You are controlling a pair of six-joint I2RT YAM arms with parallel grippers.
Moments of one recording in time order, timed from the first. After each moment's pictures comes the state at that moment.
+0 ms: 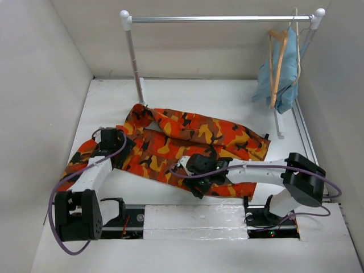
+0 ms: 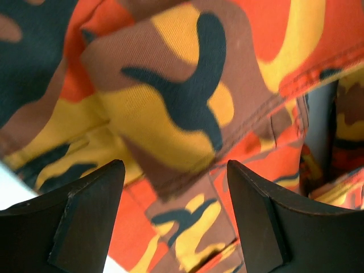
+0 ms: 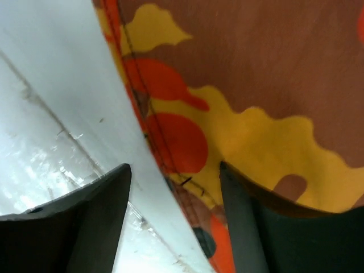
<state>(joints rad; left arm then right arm) 0.02 1.12 0.53 -0.31 -0.04 -0.91 1.13 1.52 0.85 -0.43 -0.06 0.18</state>
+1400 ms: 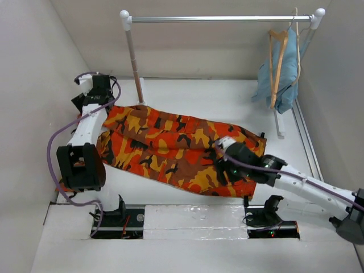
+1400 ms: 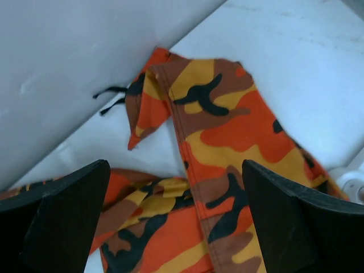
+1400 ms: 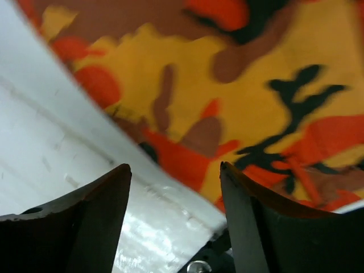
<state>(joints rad) 0.03 1.66 1.44 -0.52 -0.68 -0.46 1.02 1.01 0.75 -0.71 0.11 0.37</state>
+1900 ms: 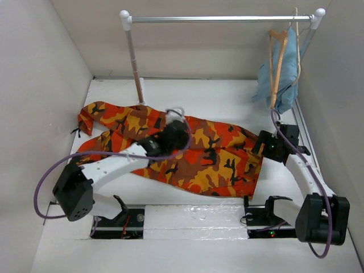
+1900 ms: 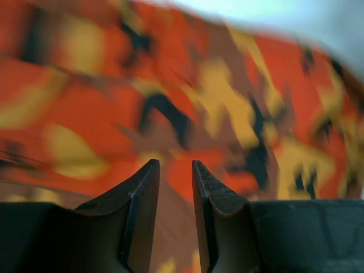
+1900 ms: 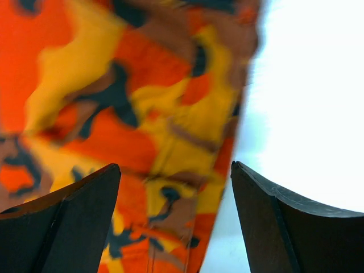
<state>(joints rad) -0.74 1.31 1.00 -0.32 -0.40 -0.63 -0.05 1.06 0.63 -0.49 -0.15 0.27</state>
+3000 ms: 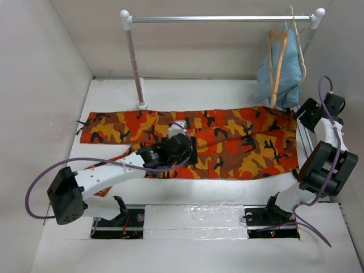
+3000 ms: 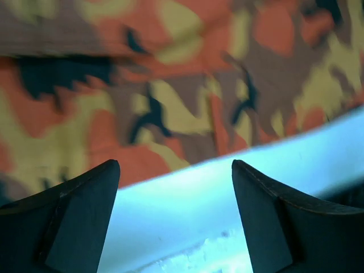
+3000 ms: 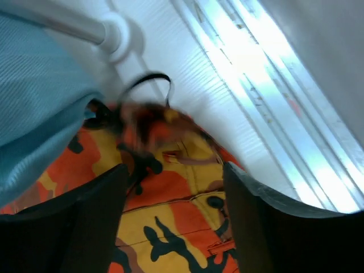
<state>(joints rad) -1.08 1.29 0.92 -0.43 -0.34 -0.81 -0.52 1.59 1.17 -0.33 -0.19 0.28</state>
